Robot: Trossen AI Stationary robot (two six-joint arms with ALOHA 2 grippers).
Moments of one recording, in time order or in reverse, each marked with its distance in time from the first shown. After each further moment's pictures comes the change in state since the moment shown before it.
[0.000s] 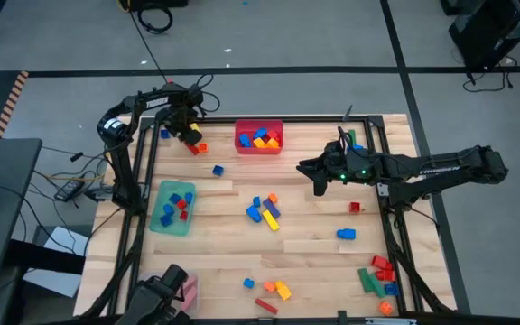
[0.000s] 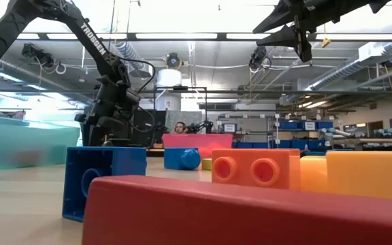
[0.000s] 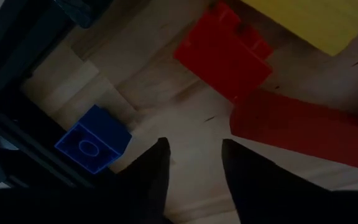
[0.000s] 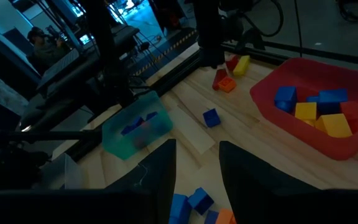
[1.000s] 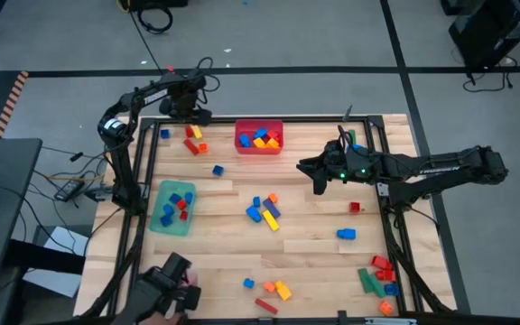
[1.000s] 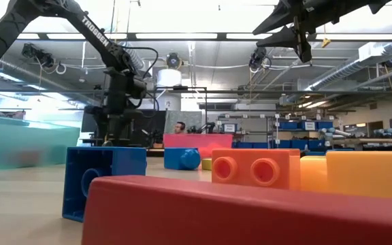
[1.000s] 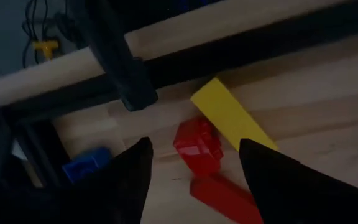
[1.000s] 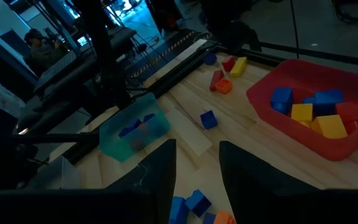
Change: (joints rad) left arm -0.001 0.000 0.166 0.058 0.036 -0.339; right arm -0.012 0.000 0.000 0.000 0.000 0.000
